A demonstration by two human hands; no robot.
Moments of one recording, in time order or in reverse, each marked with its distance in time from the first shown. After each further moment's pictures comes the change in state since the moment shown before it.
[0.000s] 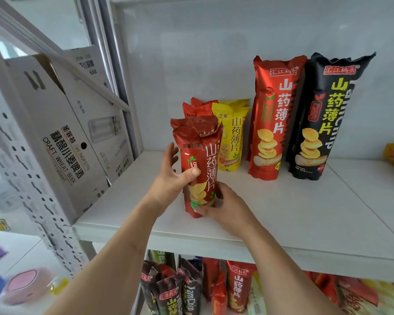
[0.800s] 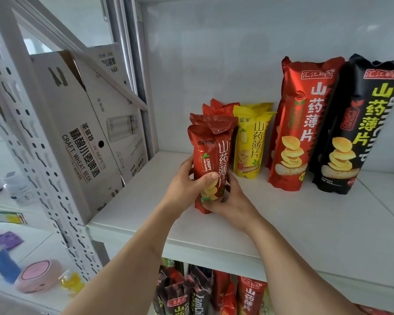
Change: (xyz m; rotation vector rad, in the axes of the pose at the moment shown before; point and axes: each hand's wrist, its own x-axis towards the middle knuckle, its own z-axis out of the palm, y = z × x) left_hand 0.006 -0.007 0.000 -0.001 0.091 -0.076; right_hand 0.050 0.001 0.015 0.237 -0.059 -0.076
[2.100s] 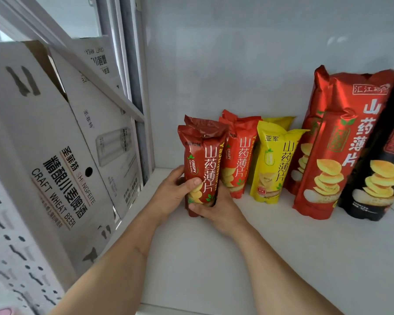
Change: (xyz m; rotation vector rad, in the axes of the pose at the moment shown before) left_hand 0.116 -0.055 -0.088 -0.157 -0.186 -0.067; right_hand 0.121 0.014 0.064 -0.183 0.158 0.009
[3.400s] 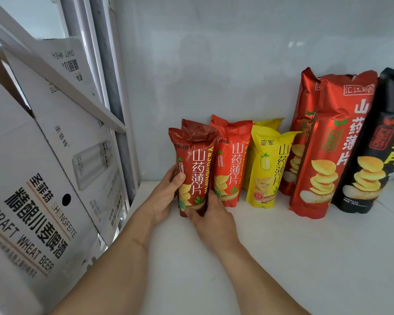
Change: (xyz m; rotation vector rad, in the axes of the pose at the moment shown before) left_hand 0.066 -0.019 -0.021 -0.116 -0.175 -0.062; right_hand 0.007 -0.009 0.030 -0.397 0.305 0.098
